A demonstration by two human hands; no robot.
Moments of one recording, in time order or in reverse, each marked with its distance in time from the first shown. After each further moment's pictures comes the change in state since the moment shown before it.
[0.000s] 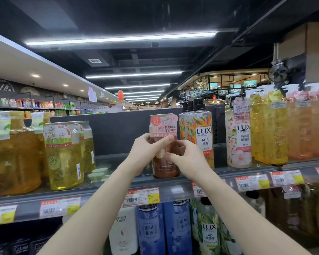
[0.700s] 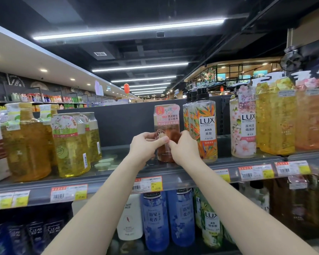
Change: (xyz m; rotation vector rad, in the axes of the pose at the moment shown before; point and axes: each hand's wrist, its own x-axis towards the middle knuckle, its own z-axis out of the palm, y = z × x) left_hand 0.004 -0.026 -0.002 0.057 0.137 -0.154; right_hand 0.020 -0.001 0.028 -0.107 0.098 0.137
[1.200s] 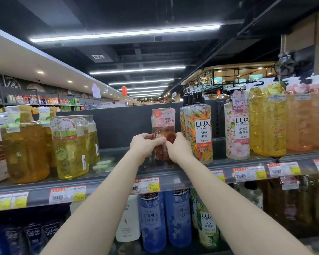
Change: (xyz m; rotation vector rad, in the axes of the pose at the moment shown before) left_hand 0.015 0.007 0.005 0.043 0.027 -0.064; right_hand 0.023 0.004 0.011 -0.062 -0.062 0.053
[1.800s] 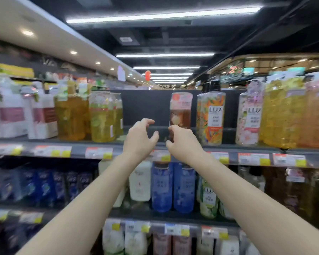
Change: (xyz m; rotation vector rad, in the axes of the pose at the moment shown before) left_hand -0.121 -0.020 -0.053 0.522 0.292 0.358; right_hand -0.105 -0.013 -0.017 -0.398 -0.179 -0.444
